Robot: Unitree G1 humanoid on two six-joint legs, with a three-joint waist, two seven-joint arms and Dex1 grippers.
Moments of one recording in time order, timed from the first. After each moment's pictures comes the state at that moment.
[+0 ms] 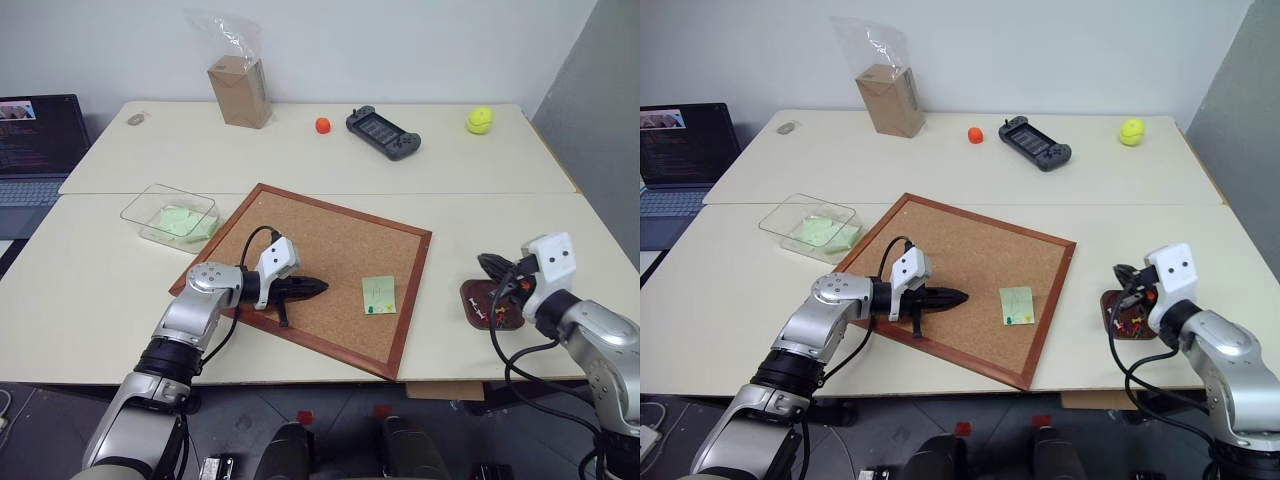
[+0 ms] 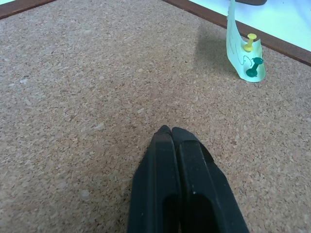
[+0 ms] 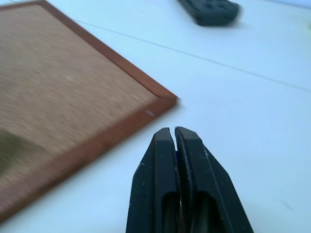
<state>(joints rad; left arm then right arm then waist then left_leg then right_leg) -0.53 0.51 -0.19 0.32 -0.19 0.21 -1.17 -0.03 -0.55 -0.29 -0.45 0.33 0.68 0.48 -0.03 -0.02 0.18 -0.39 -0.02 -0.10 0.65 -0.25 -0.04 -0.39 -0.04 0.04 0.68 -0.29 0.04</state>
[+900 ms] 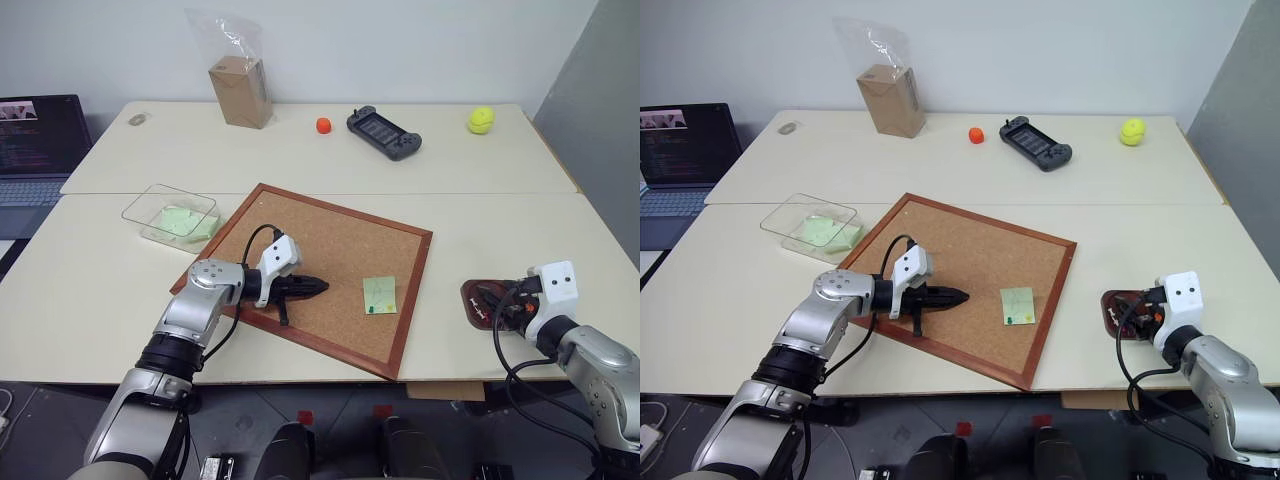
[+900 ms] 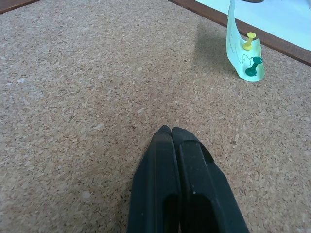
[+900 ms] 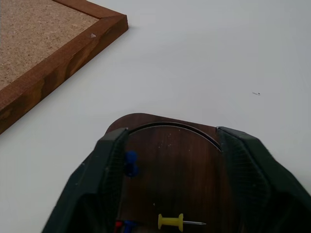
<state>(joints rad) -0.55 0.51 -0.20 0.33 -0.17 0.24 -1.18 0.03 -0.50 -0.30 -0.38 0.35 0.72 0.41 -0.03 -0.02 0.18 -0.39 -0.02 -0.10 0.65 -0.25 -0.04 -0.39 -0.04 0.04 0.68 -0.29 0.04</state>
